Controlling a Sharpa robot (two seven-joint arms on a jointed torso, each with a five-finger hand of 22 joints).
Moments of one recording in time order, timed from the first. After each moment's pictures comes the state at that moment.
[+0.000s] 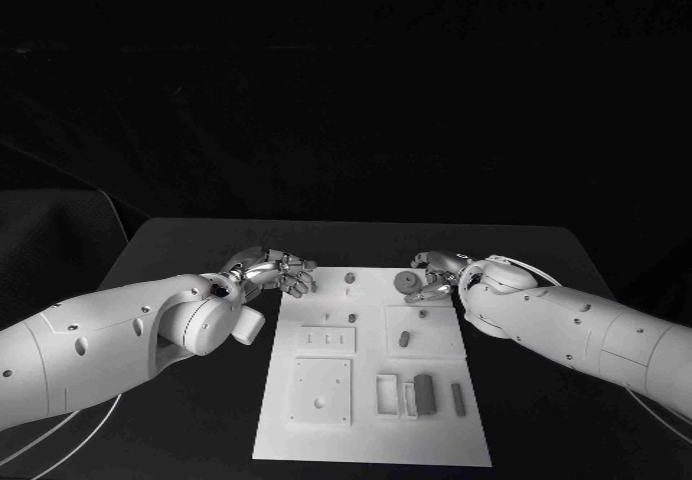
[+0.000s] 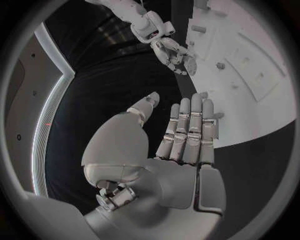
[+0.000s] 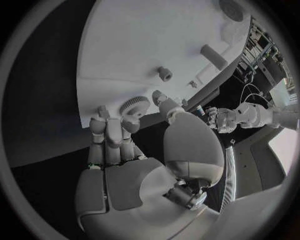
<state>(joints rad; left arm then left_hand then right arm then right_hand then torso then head) 1.37 -0.77 -0.14 1.35 -0.19 -0.24 0.13 1.14 -0.11 0.35 -0.10 0.18 0.86 0.16 0.33 0.60 1.03 0.15 0.33 0.32 1.03 0.14 0.33 0.66 0.06 0.63 0.06 1.09 0.33 1.28 -0.51 -0.05 0.94 -1.39 -0.20 -0.15 1.00 -0.22 0.41 -0.10 0.19 0.38 0.15 0.29 0.44 1.11 0.01 1.31 0.90 1.13 -0.06 1.50 1.14 0.21 0.78 0.00 1.66 0.58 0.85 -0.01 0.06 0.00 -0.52</state>
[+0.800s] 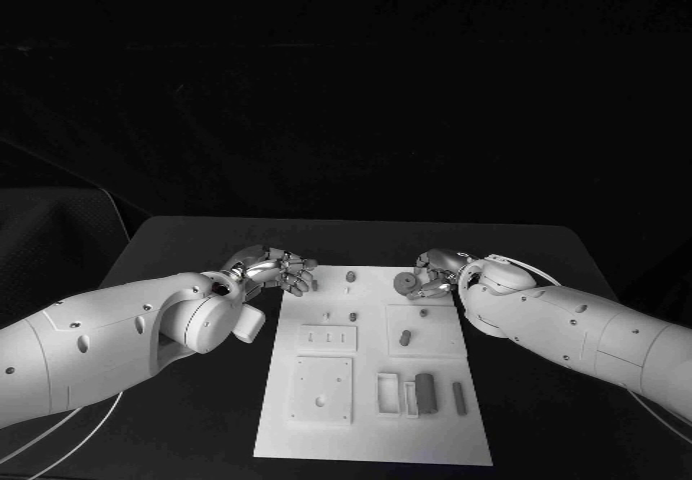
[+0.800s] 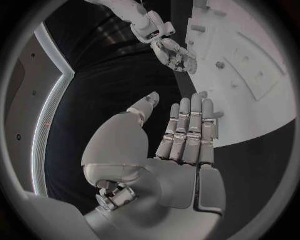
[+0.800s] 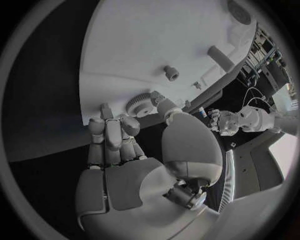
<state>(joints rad) 1.37 -0.77 -0.14 1.35 -0.19 -0.24 0.13 1.14 -0.11 0.35 -0.10 0.18 0.86 0.16 0.33 0.60 1.03 0.15 0.33 0.32 1.03 0.14 0.33 0.66 0.06 0.63 0.06 1.09 0.33 1.28 -0.50 -0.05 0.92 -1.42 -0.22 -0.17 1.02 -0.19 0.39 -0.11 0.19 0.56 0.16 0.38 0.52 1.11 0.00 1.36 0.92 1.13 -0.06 1.54 1.15 0.20 0.78 -0.01 1.66 0.59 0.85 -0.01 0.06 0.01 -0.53</state>
